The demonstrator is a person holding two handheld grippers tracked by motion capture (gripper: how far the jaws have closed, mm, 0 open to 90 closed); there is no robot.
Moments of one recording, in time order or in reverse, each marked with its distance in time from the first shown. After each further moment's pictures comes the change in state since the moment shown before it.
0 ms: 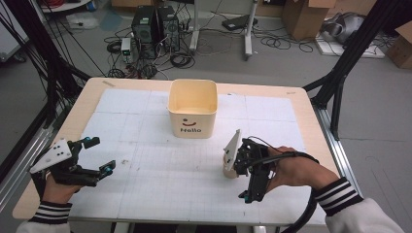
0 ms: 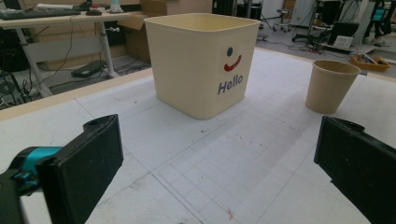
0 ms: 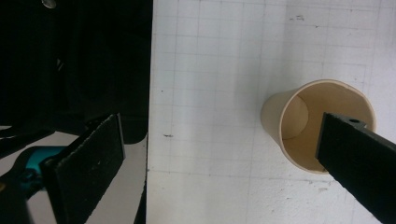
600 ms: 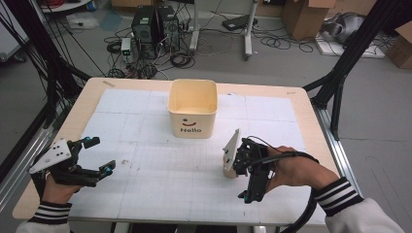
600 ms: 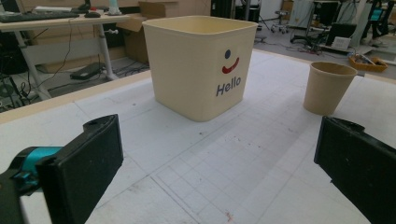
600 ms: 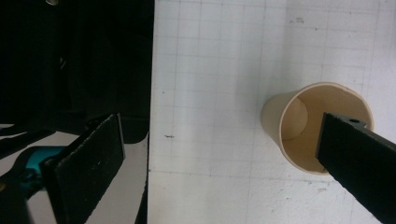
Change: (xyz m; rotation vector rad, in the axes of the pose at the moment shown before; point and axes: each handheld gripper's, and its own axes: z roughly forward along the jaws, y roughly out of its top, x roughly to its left) left arm -0.001 0.001 0.000 -0.011 -0.007 -0.001; right arm 0.001 0.003 -0.003 -0.002 -0.004 -0.005
